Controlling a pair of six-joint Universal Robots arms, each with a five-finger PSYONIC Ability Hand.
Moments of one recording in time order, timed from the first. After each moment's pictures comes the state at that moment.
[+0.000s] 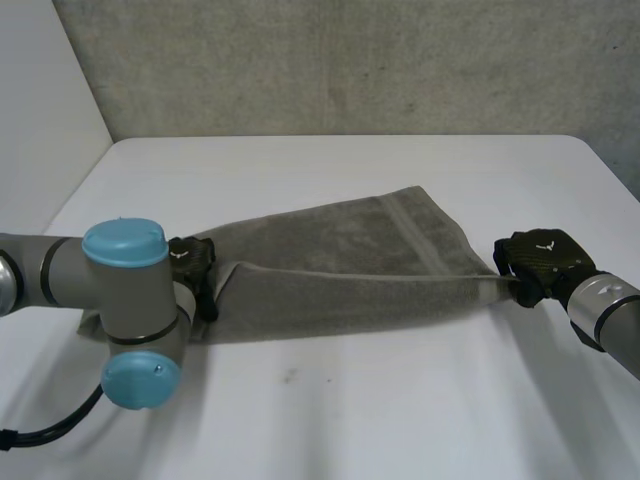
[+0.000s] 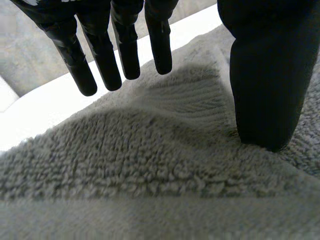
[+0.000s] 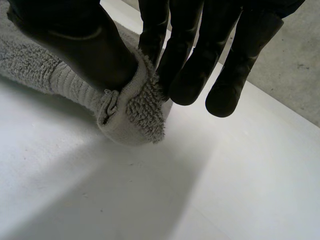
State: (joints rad) left arm 4.27 -2.25 -1.47 3.36 -1.84 3.26; right arm 1.62 -1.16 1.73 -0.18 1.18 2.71; left_hand 0.46 0.46 0.46 0.46 0.29; right_hand 1.33 1.33 1.34 1.35 1.16
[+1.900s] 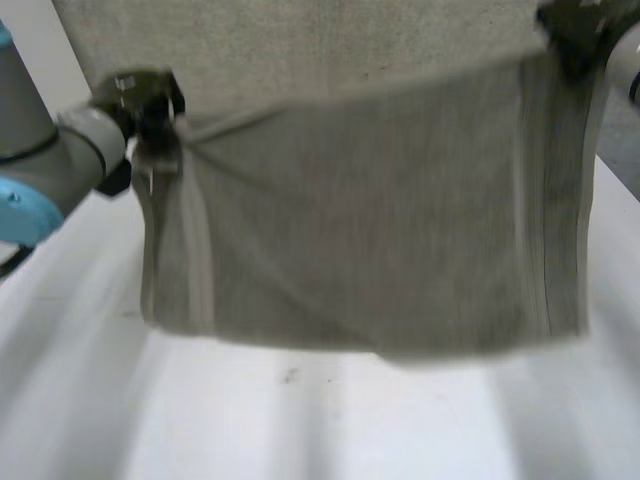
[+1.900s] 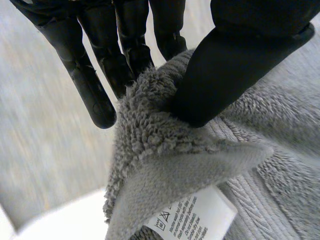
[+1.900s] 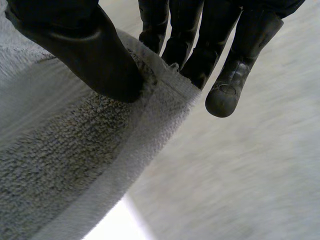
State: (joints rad) left arm 4.46 -2.16 -0.81 2.95 -1.43 3.17; right arm 1.77 -0.95 0.46 0.37 1.42 2.52; left_hand 1.19 1.22 1.22 1.22 1.02; right_hand 1.33 1.33 1.34 1.35 1.16
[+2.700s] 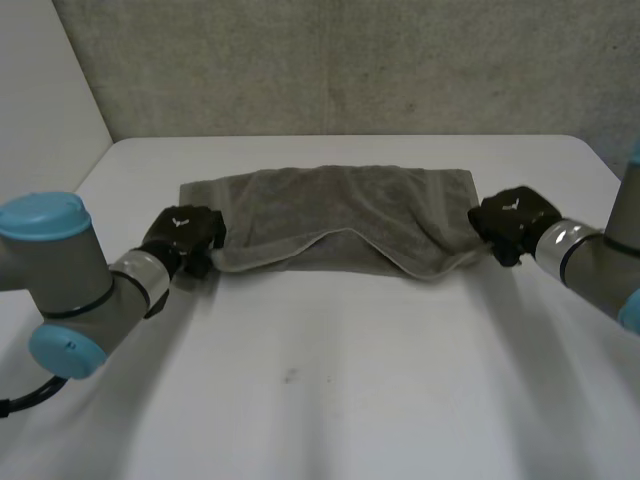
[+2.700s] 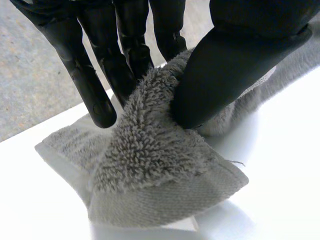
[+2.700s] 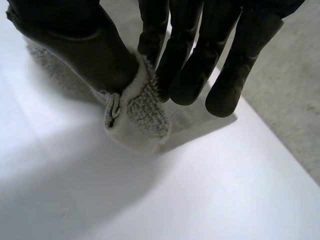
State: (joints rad) left arm 4.46 -2.16 -1.53 3.42 -1.30 3.35; right arm 1.75 -0.98 1.31 0.09 1.27 2.49; left_hand 1.18 1.19 1.20 1.20 1.01; right_hand 1.33 1.33 1.34 1.35 1.16
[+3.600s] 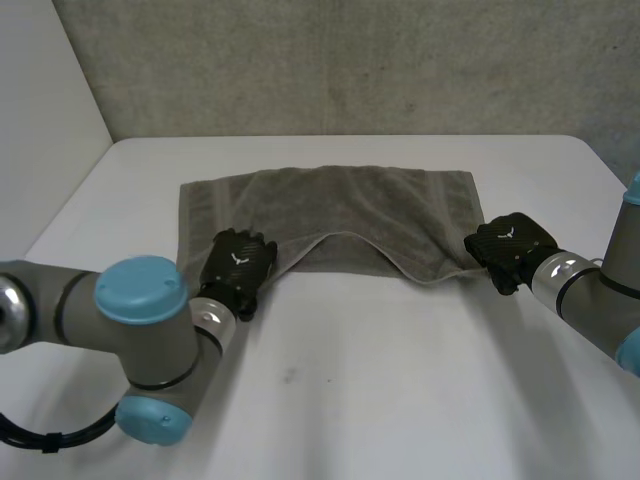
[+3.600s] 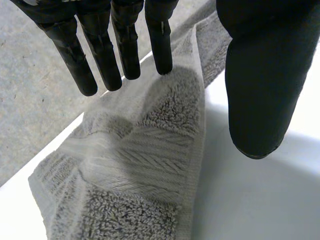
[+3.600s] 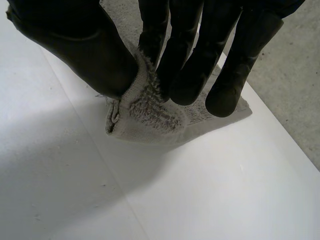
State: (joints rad) left arm 4.17 -2.21 -1.61 3.61 -1.63 3.56; right arm 1.75 -1.04 1.49 -0.02 1.27 2.45; left_hand 0.47 0.46 0.46 0.46 0.29; right_hand 1.33 1.33 1.34 1.35 1.16
